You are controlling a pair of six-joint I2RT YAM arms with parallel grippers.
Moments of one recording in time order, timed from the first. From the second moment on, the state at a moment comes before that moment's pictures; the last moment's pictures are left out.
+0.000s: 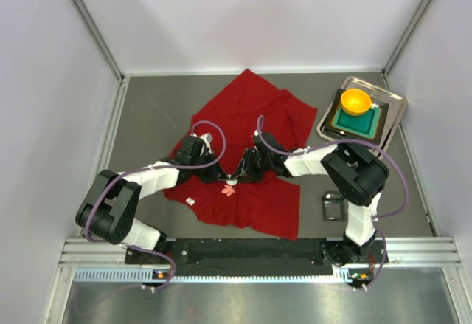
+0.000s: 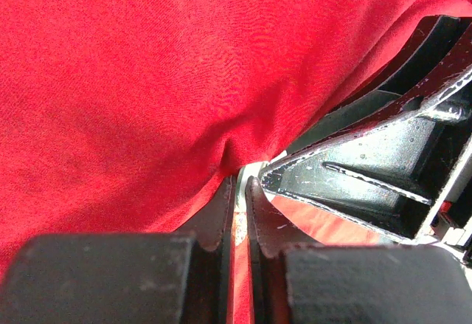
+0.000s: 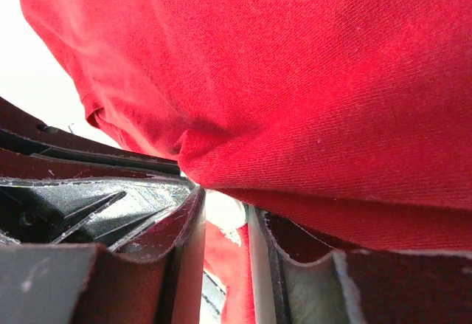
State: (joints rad) left arm -0.45 1.46 0.61 -0.02 0.37 -0.71; right arm 0.77 1.89 0.94 0.15 -0.37 1.07
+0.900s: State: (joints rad) left arm -0.53 1.47 0.71 -0.17 0.21 -0.51; right arm 0.77 1.89 0.94 0.18 -0.39 1.01
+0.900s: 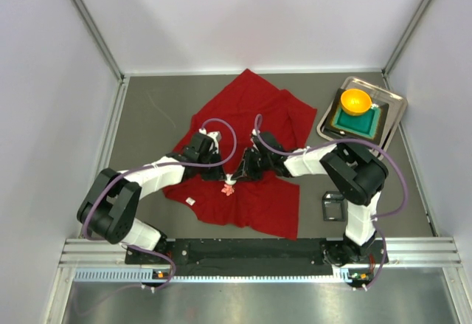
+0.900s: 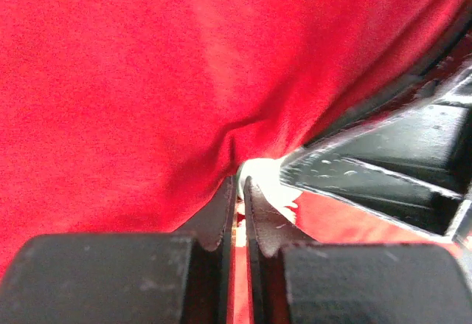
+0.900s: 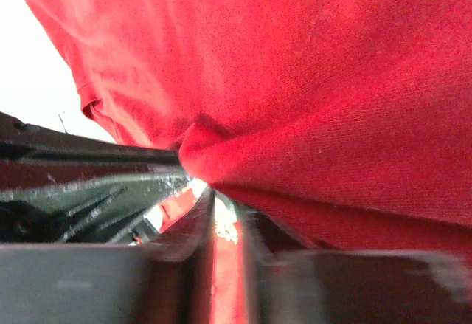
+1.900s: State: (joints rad) left arm -0.45 1.34 0.71 -0.21 0.19 -0.61; right arm 0.75 1.88 0.83 0.36 -0.44 1.08
